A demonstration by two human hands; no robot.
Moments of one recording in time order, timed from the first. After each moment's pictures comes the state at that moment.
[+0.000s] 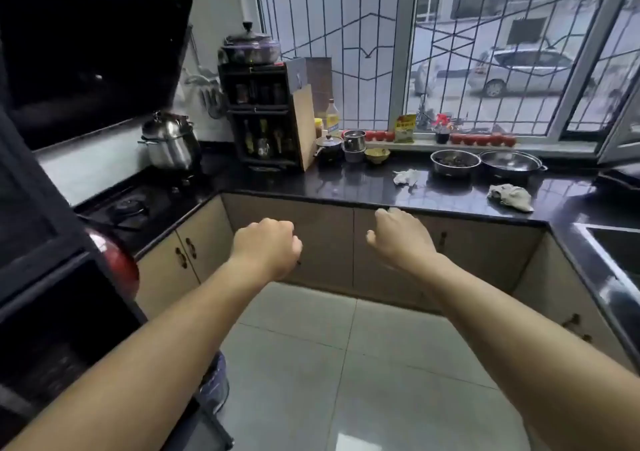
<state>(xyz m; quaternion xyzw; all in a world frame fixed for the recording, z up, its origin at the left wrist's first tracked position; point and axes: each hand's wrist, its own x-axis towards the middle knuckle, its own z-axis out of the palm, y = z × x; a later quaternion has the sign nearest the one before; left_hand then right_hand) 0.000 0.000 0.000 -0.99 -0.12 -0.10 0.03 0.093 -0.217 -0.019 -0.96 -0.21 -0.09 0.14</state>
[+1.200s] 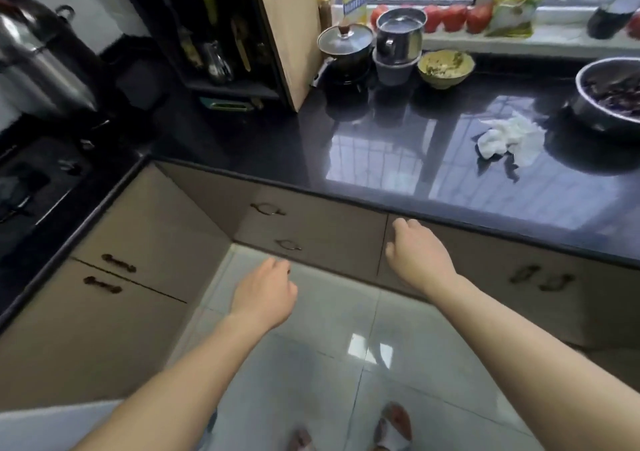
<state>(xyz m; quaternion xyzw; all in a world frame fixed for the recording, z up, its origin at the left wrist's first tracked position) 0.534 0.176 -0.263 -0.96 -0.21 0.17 -0.10 0.672 -0.051 -0.267 -0.96 -0.18 0.14 0.16</state>
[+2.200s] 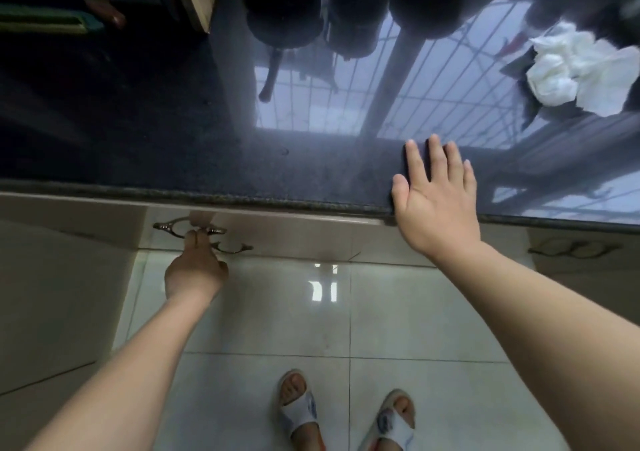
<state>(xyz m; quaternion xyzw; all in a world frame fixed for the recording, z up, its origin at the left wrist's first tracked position) 0.753 0.393 -0.552 -0.94 -0.24 0.23 -0.09 0.835 0.053 -0.408 -1.00 0.01 0.06 0.02</state>
